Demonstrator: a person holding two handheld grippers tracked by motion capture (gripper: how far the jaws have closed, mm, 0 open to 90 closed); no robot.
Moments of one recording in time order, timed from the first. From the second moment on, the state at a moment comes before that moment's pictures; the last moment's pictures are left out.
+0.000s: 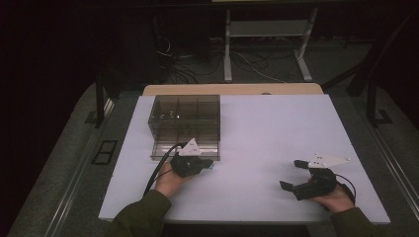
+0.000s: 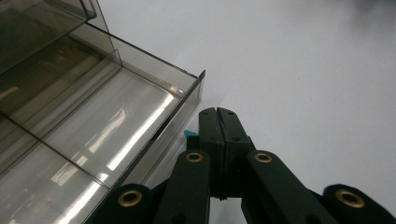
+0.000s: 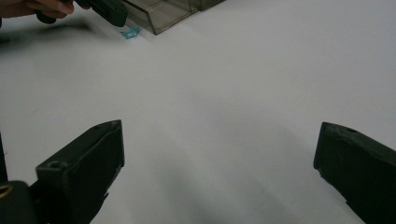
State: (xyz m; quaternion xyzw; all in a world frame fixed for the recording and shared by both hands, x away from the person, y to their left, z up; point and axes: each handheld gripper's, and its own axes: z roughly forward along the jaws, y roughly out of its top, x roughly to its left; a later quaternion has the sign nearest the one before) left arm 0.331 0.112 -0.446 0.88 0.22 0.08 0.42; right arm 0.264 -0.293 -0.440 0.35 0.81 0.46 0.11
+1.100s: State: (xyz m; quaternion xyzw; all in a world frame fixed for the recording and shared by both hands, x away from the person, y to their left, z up) left arm 0.329 0.101 -0.453 0.89 0.19 0.03 0.40; right arm 0.264 -0.293 -0.440 0.35 0.81 0.46 0.11
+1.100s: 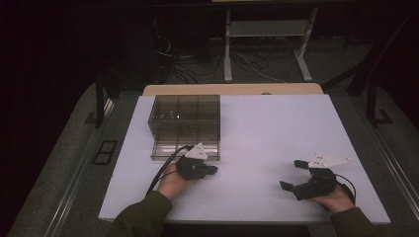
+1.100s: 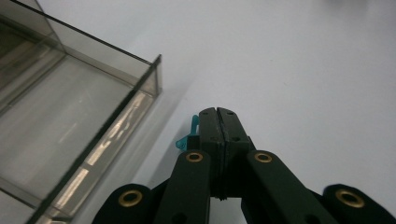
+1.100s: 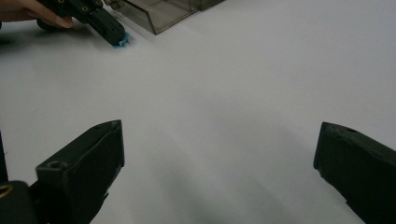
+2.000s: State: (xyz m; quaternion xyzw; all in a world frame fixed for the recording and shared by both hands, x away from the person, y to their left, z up) left arm 0.331 0.105 -0.449 0.88 0.23 0.04 0.41; right arm 0.264 -0.293 -0.440 0.35 0.81 0.46 0.11
